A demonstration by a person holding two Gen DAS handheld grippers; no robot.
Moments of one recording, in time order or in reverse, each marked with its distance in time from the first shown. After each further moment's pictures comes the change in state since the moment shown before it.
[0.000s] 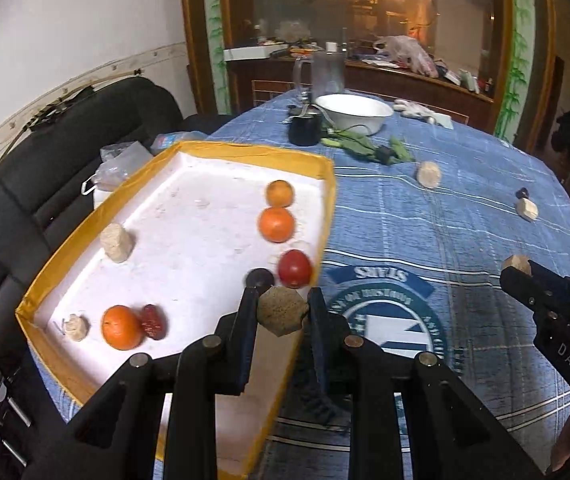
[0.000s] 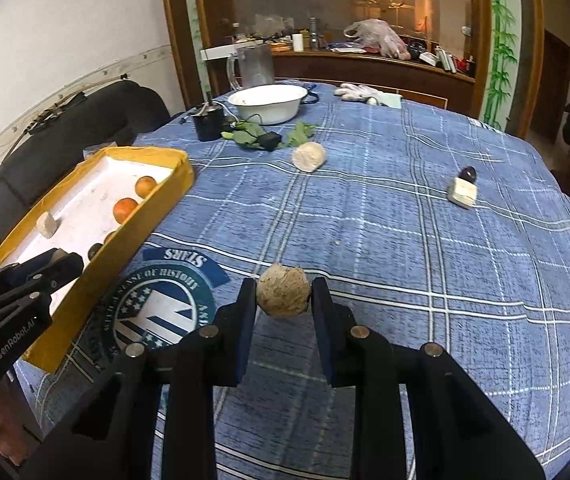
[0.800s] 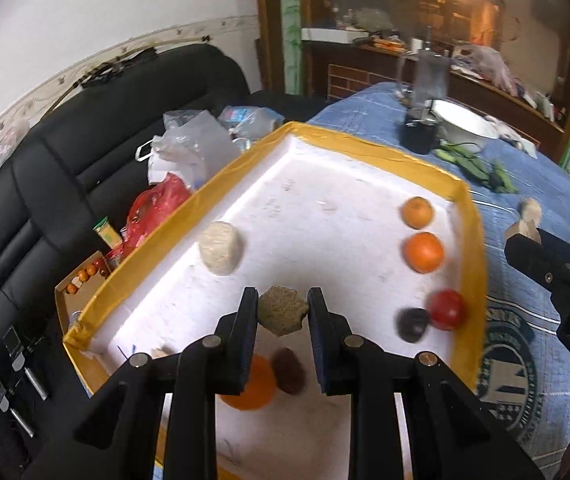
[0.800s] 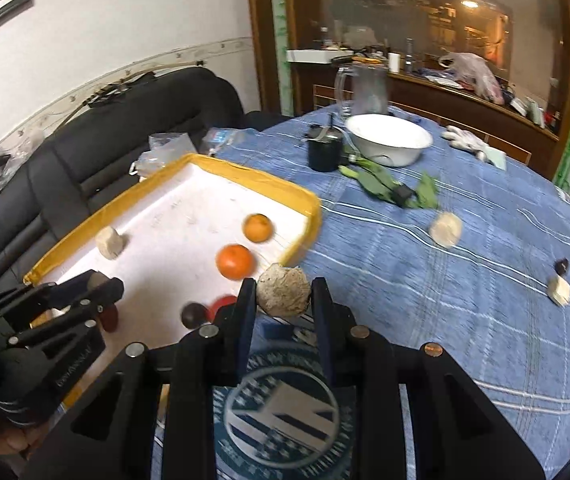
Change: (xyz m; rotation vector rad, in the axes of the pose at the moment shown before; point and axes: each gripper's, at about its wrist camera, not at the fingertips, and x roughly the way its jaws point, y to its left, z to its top) left arm 0.041 0.096 0.023 -0.148 0.074 0.147; right arm 0.039 0.116 0.061 -0.180 -0.011 0.181
